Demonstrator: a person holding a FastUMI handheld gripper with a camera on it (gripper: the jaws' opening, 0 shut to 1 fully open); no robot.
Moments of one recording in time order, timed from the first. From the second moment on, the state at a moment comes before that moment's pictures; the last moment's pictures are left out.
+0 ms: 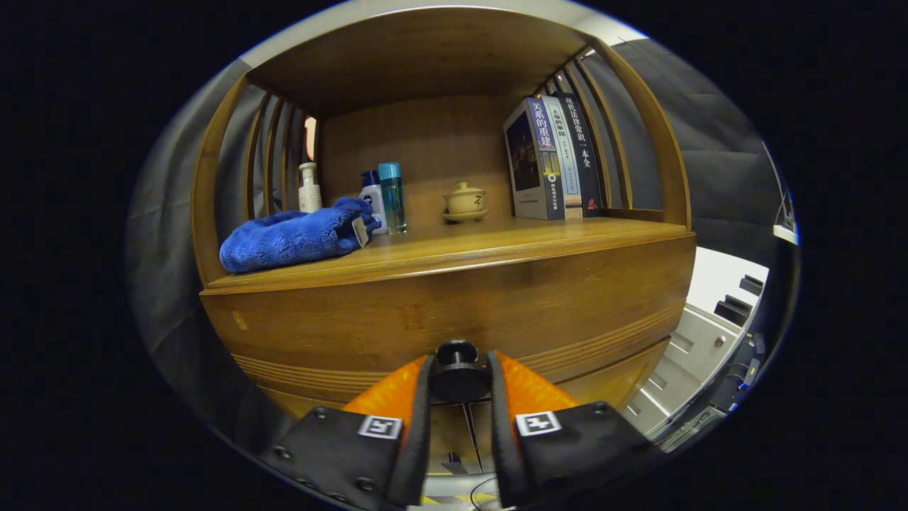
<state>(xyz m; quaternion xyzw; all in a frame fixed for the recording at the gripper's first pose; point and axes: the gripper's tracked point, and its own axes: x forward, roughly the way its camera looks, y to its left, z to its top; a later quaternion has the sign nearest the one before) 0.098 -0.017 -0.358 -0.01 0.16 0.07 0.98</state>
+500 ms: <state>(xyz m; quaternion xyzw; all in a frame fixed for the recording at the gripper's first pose) 0.059 -0.026 -0.354 -0.02 0.17 0.06 0.98</state>
